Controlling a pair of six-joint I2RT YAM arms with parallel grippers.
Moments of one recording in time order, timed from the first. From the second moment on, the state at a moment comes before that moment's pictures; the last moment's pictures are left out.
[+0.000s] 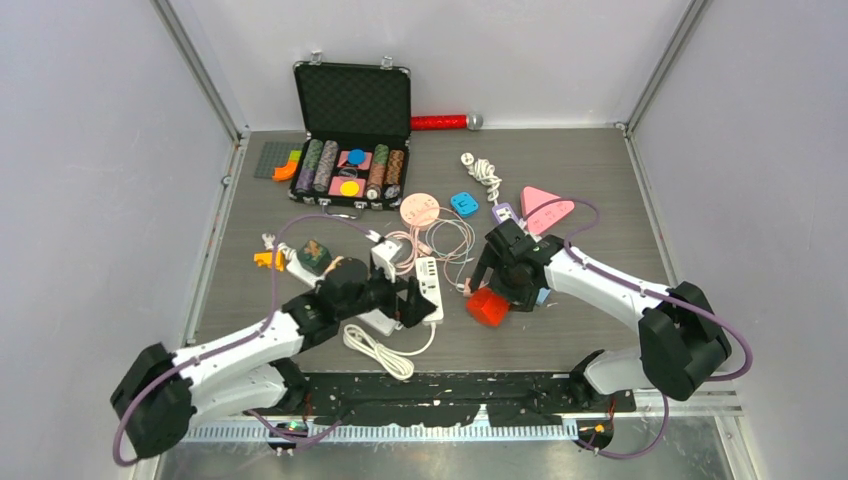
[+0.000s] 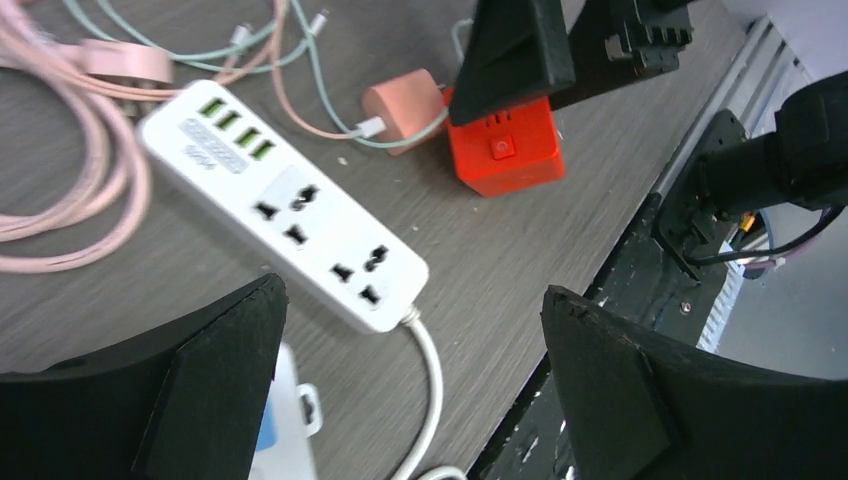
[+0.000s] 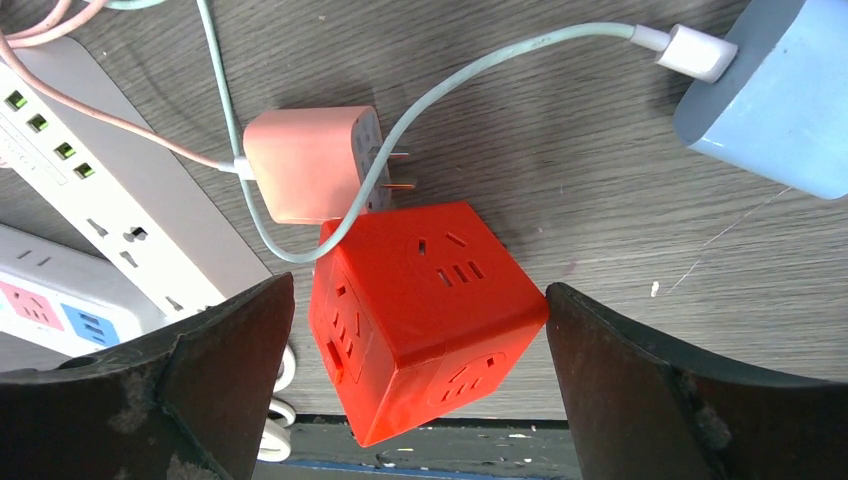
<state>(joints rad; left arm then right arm) -0.78 0.93 0.45 0.09 0.21 -0.37 0.64 1.37 0.84 -0.70 0.07 1.01</state>
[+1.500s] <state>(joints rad) -1.20 1.80 0.88 0.37 -0.21 -0.72 0.46 1.13 0.79 -0.74 0.12 0.90</state>
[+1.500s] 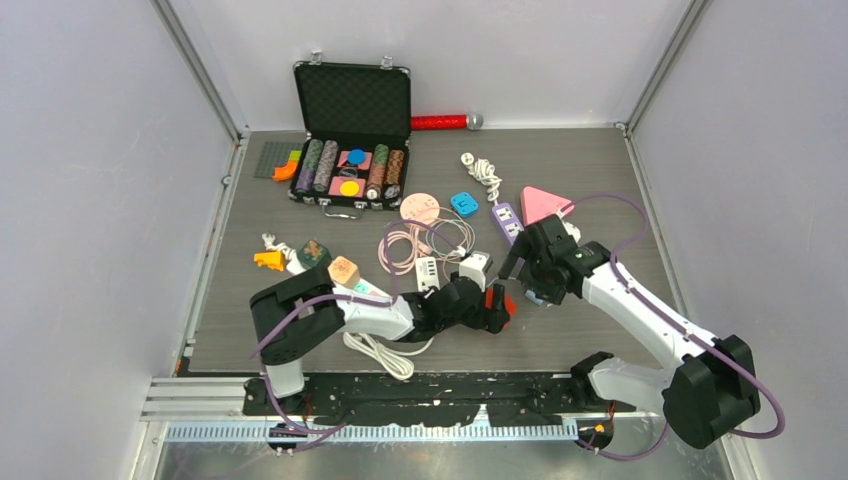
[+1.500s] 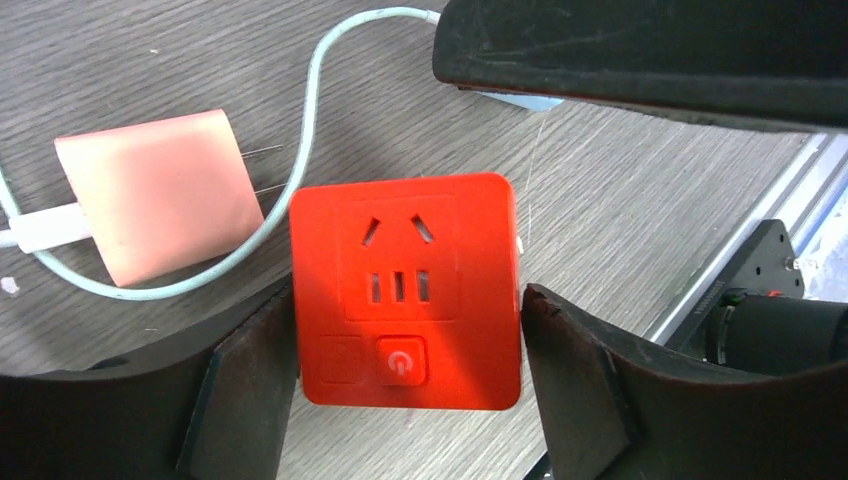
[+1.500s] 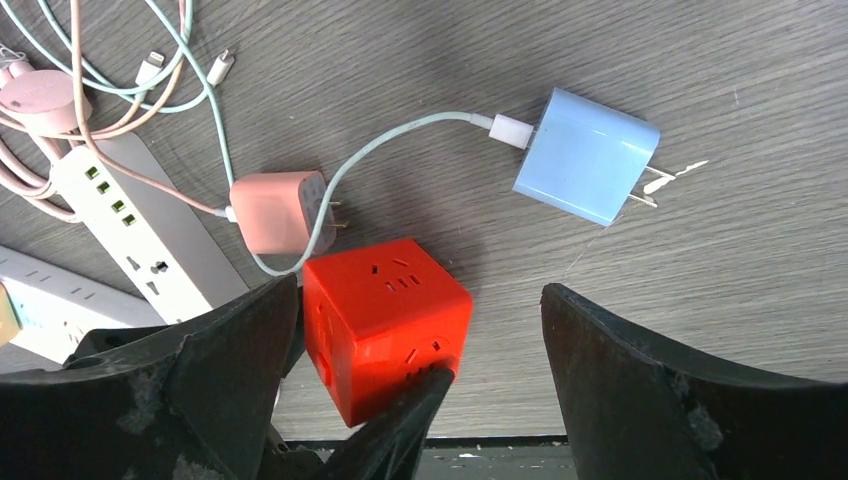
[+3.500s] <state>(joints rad) -1.30 0.84 0.66 -0.45 -0.37 -0.18 0.95 1.17 1.04 -0.54 -0.12 0.34</state>
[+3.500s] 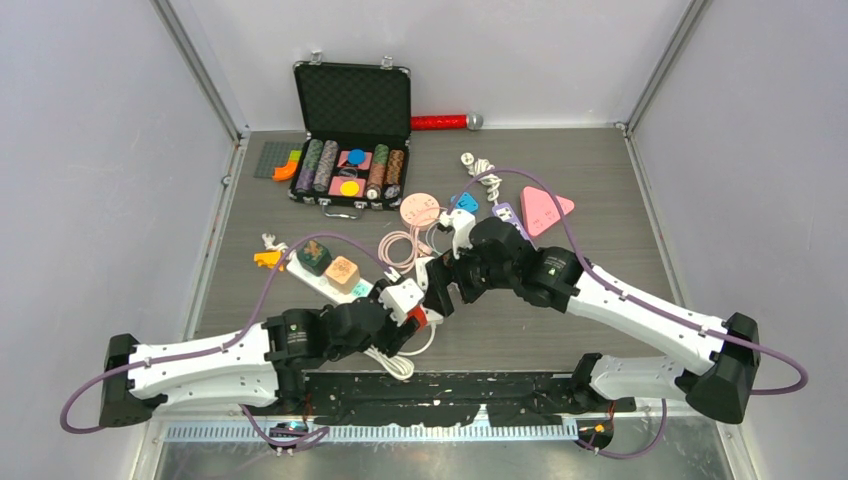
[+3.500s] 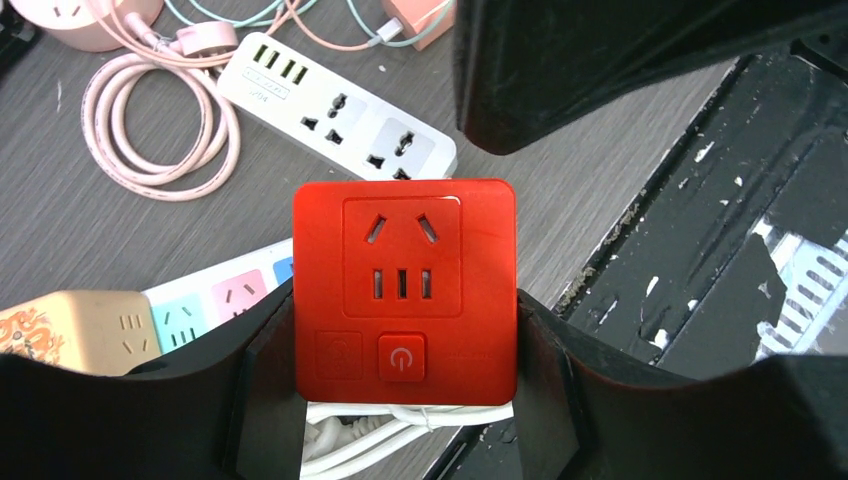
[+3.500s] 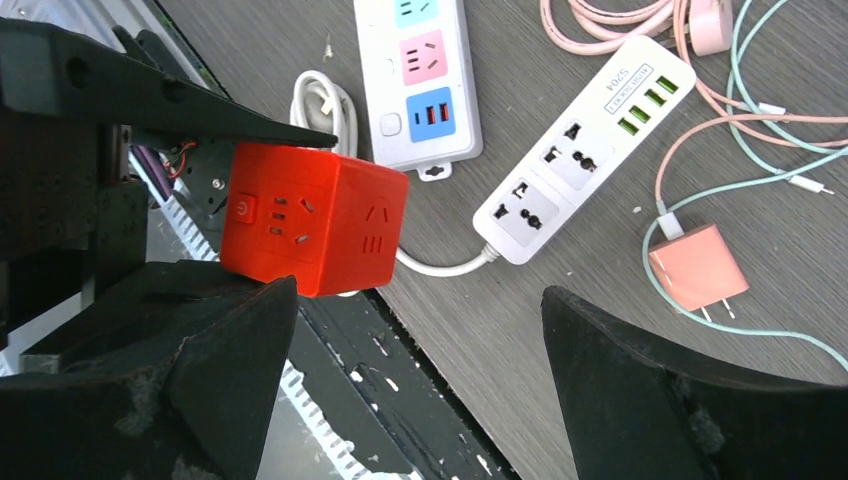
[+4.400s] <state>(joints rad) -1.30 0.78 0.64 -0.38 -0.31 -0.01 0.98 1.22 0.89 -0.28 -0.34 0.54</state>
